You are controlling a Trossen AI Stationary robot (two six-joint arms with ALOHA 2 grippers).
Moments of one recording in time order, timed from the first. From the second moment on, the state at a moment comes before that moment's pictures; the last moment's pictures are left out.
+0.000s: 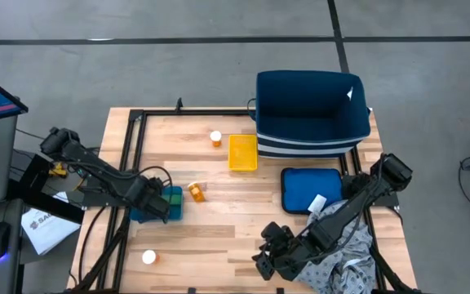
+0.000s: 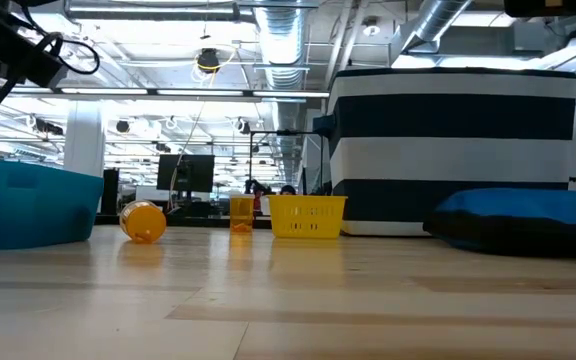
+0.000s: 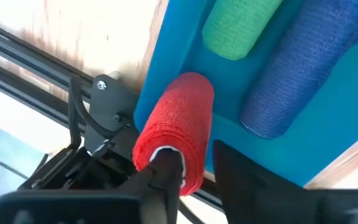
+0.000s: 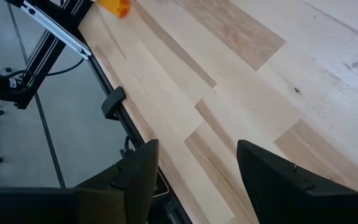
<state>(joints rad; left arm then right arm) -0.50 1.26 0.85 -1.47 -0.07 -0.92 0.71 1.79 1.38 -0.49 0.42 1.39</state>
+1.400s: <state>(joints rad) -0.50 1.10 0.83 -1.42 -0.07 -1.03 0.71 1.79 1.38 -0.50 0.48 1.39</state>
